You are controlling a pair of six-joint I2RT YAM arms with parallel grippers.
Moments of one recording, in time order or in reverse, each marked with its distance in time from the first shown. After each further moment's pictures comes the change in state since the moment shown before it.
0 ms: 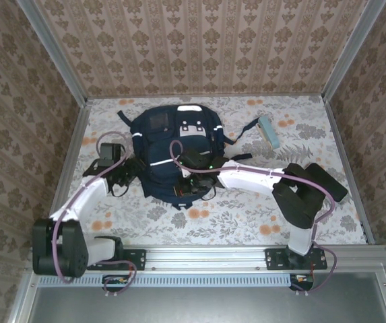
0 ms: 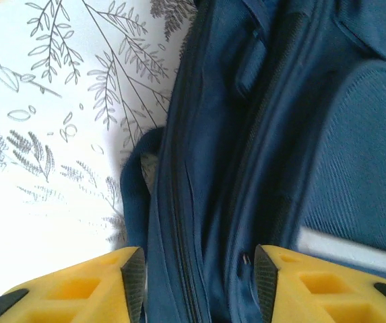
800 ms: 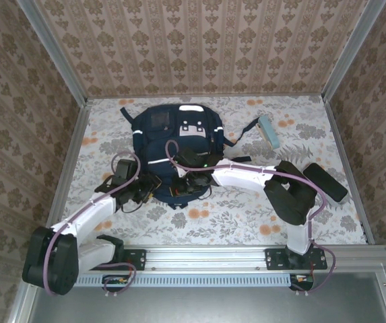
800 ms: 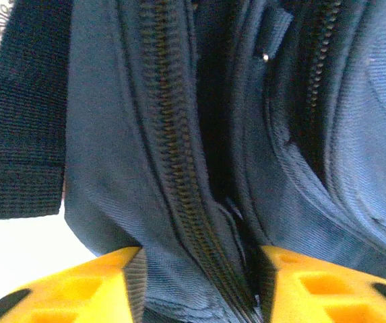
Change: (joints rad) left arm -0.216 -0.076 -0.200 0.130 0.065 -0.317; right arm 0.008 0.064 0.057 -0.021 -0.047 0.002
